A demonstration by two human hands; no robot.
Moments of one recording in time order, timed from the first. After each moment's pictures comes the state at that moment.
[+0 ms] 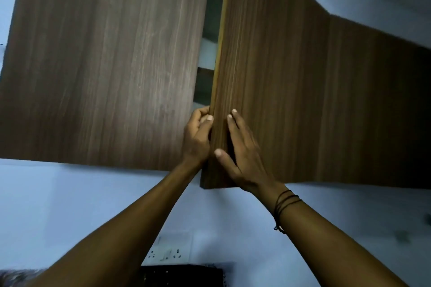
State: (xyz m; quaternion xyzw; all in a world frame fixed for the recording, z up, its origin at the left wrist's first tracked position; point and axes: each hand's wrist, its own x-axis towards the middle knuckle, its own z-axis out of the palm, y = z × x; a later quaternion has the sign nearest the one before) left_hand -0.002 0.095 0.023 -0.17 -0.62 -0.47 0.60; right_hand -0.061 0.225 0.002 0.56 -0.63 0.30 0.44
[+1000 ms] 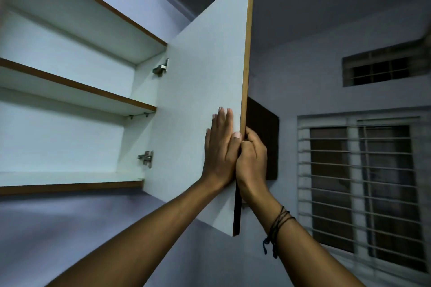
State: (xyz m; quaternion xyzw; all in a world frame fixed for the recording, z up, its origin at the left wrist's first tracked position) left_hand -0.087 0.485 0.060 -0.34 -0.67 -0.40 0.52; right_hand -0.048 0.551 0.055 0.24 -0.59 0.61 0.48
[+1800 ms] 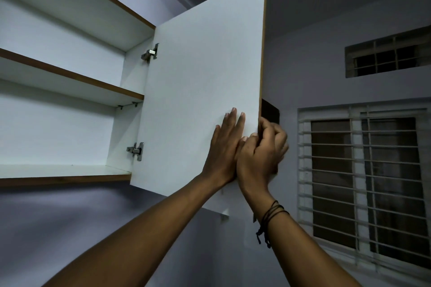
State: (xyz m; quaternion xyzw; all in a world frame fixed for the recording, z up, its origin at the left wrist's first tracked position) left_hand -0.155 0.529 0.046 -0.37 -0.73 -0.26 0.51; right_hand -0.101 0.593 0.039 0.07 -0.57 0.46 0.68
